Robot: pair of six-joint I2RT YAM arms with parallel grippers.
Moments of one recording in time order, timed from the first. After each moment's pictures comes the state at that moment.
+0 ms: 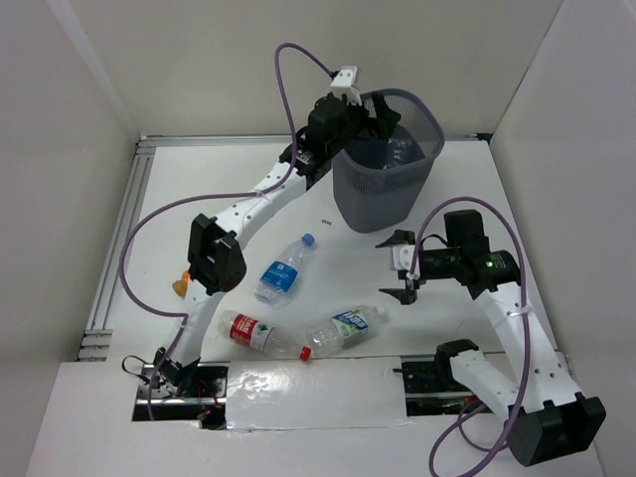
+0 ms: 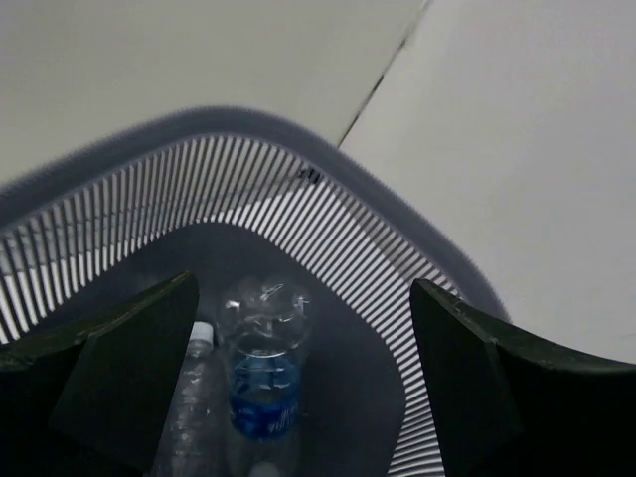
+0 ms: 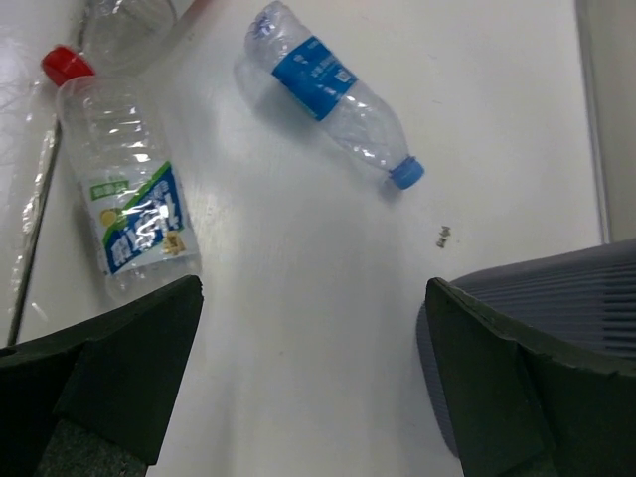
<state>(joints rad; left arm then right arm) -0.66 2.28 2.32 0.00 -0.01 -0.45 0.17 0.87 0.90 -0.88 -1.02 -1.32</state>
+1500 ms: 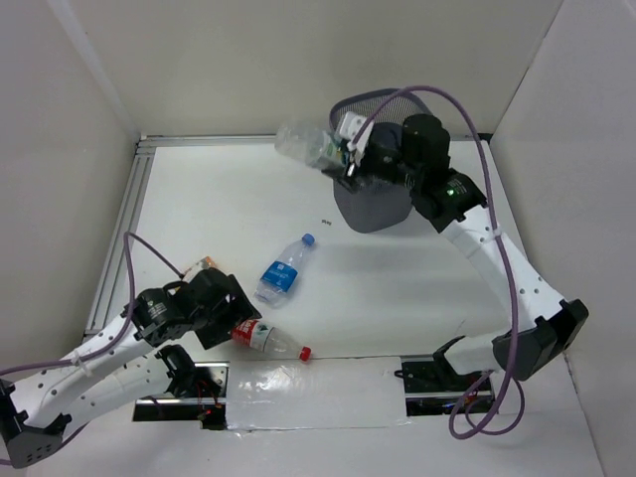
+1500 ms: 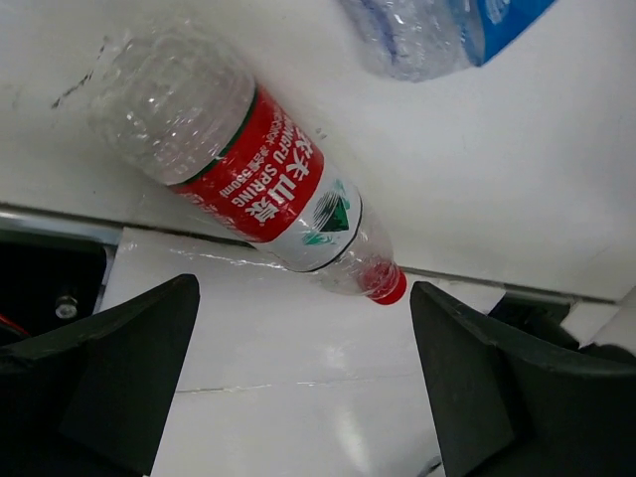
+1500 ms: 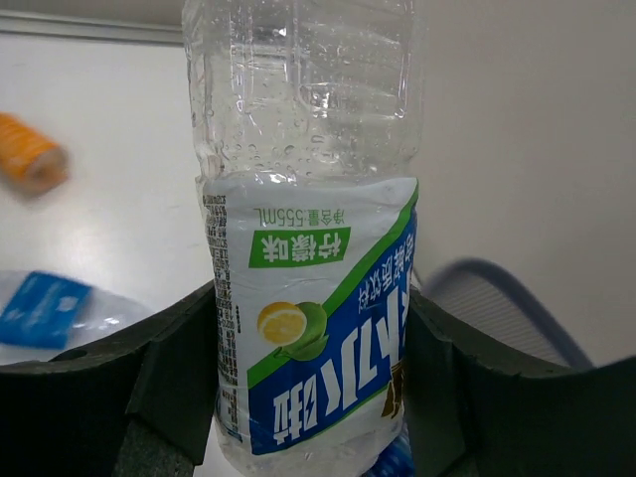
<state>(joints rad) -0.82 0.70 0.70 -1.06 -0.12 -1.36 0.52 1.35 1.52 -0.35 -0.53 -0.60</state>
